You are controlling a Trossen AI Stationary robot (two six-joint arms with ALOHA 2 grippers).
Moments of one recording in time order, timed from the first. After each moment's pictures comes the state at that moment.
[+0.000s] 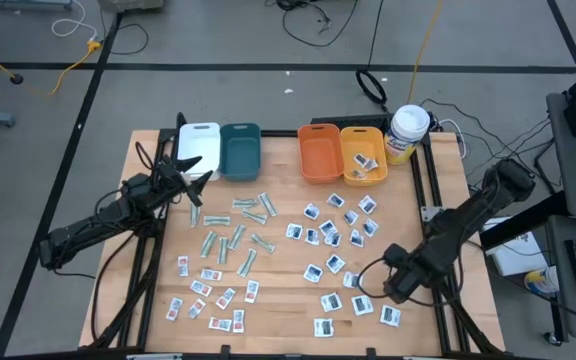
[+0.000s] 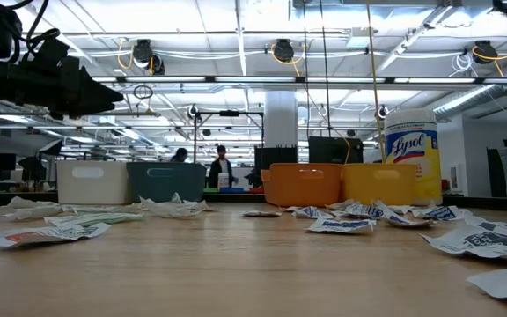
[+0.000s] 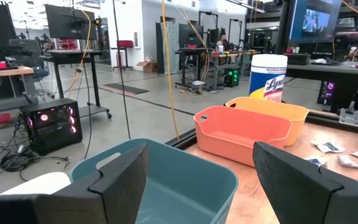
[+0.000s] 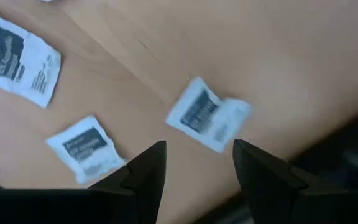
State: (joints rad) left arm 0.47 0.03 0.02 0.06 -0.18 -0.01; right arm 0.75 1.35 0.82 -1.01 -0.14 1.56
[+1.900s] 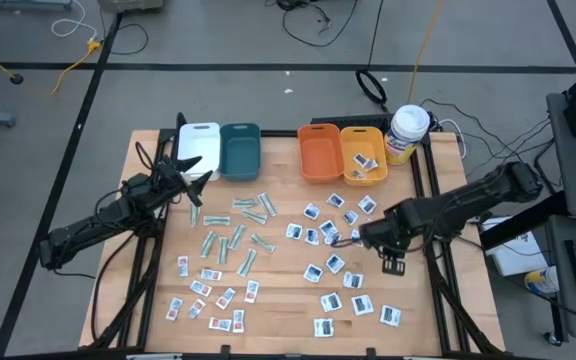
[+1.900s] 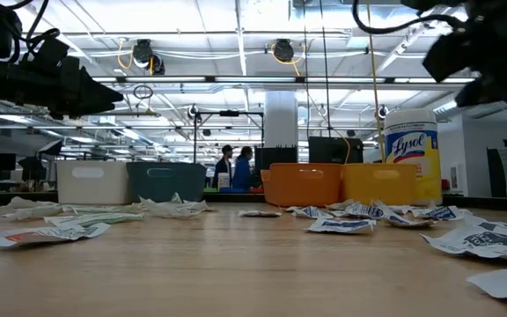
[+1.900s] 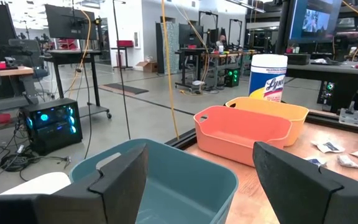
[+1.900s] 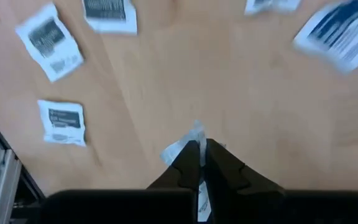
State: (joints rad) left arm 0.47 0.03 0.02 0.06 -0.18 -0.01; right arm 0.26 1.30 0.93 -1.19 -0.21 0.49
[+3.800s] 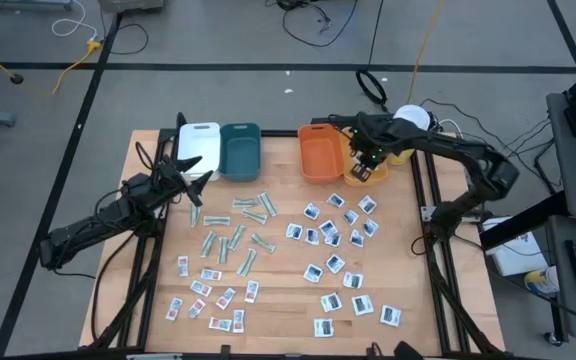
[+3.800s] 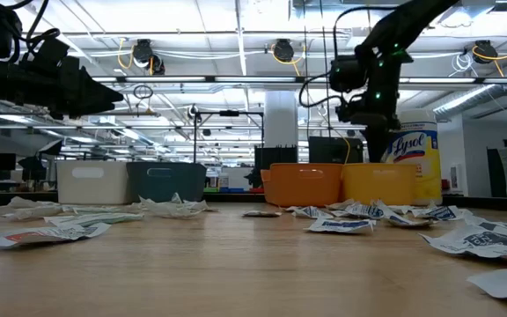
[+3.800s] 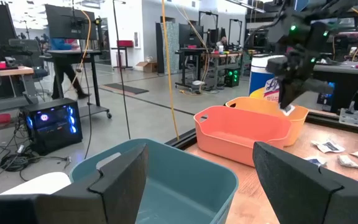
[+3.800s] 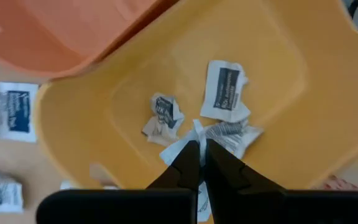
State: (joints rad) left arm 0.47 0.03 0.02 0.06 -0.18 -0.01; right arm -0.69 1.55 1.09 -0.88 0.11 -0.05
